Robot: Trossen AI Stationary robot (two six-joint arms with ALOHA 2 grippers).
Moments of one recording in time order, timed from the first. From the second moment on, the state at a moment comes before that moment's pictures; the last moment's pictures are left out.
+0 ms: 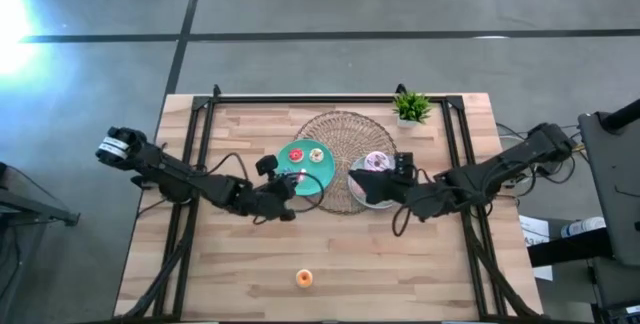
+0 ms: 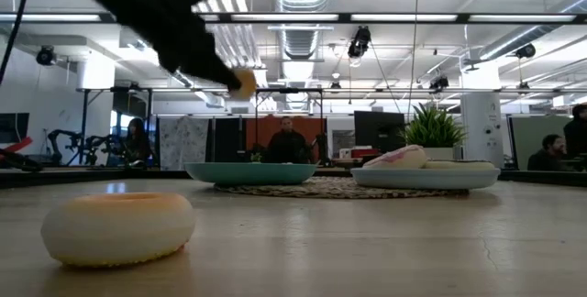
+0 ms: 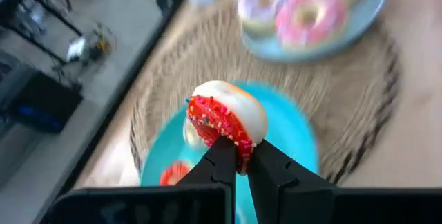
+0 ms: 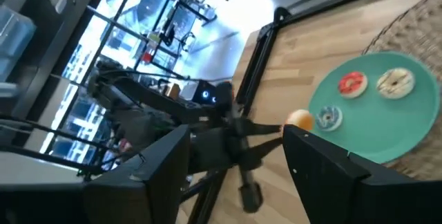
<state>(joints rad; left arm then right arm) -0.30 1.40 0.78 -0.10 -0.80 -0.10 0.44 1.34 1.15 -0.21 0.90 1.37</state>
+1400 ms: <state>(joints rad) -0.07 1.58 1.00 -0.46 -0.35 0.05 0.46 1.34 1.15 -0.25 0.93 1.38</state>
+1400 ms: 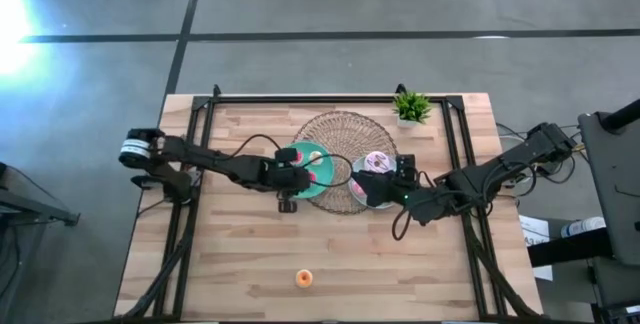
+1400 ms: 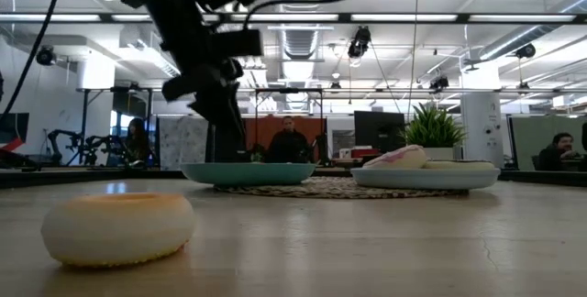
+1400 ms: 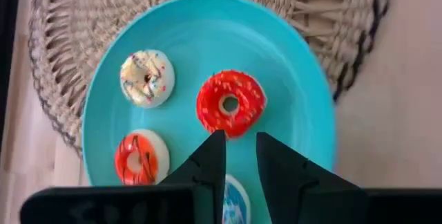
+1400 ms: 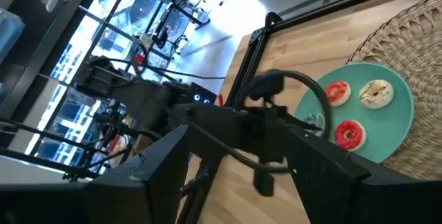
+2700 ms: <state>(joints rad) -0.76 1.76 0.98 0.03 -0.31 0.09 0.60 1.50 1.15 -0.34 0.55 1.48</state>
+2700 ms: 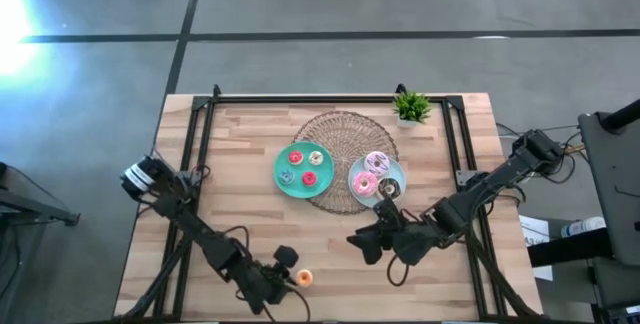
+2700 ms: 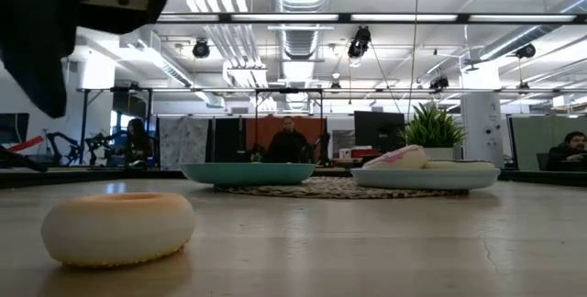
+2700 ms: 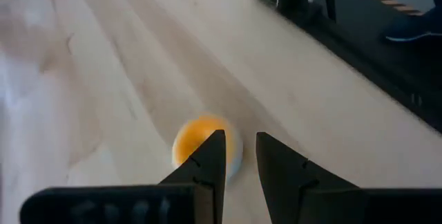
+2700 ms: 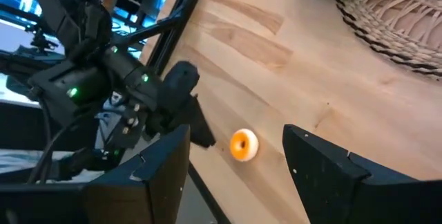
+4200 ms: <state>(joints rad) -0.68 1.92 1.16 -0.23 -0.28 -0.27 0.63 1.49 1.15 -0.34 0.57 1.41</state>
